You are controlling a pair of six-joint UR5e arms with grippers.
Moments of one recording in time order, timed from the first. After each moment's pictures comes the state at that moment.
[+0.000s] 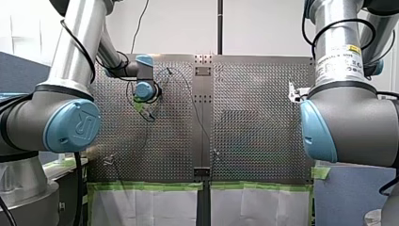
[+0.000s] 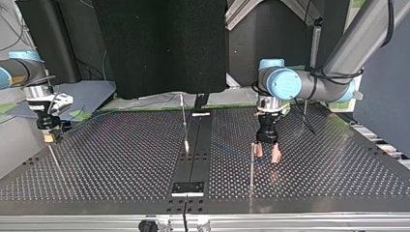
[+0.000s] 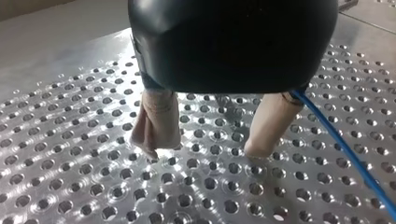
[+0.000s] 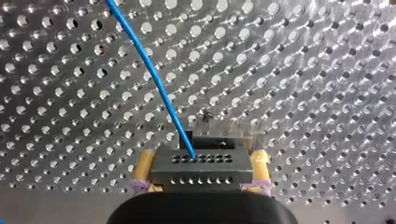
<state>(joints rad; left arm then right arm) -0.16 -1.87 -1.75 -2.55 -1.71 -2.49 1.50 -1.05 1.44 -0.40 1.11 1.53</state>
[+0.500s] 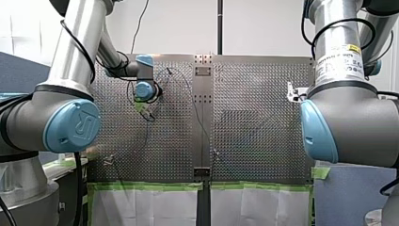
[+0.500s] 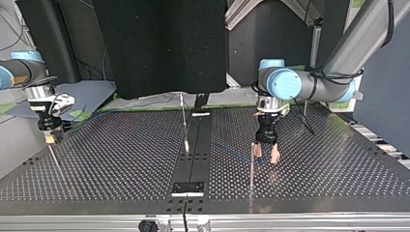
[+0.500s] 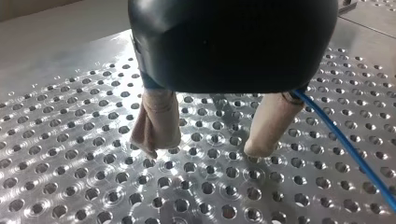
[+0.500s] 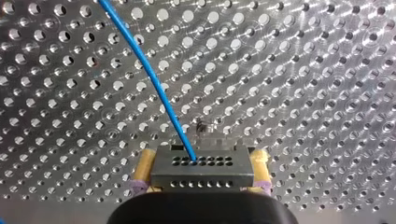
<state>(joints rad) -0.16 -1.87 -1.74 -2.56 -1.70 -2.48 1.51 -1.04 1.44 -0.42 1.11 1.54</state>
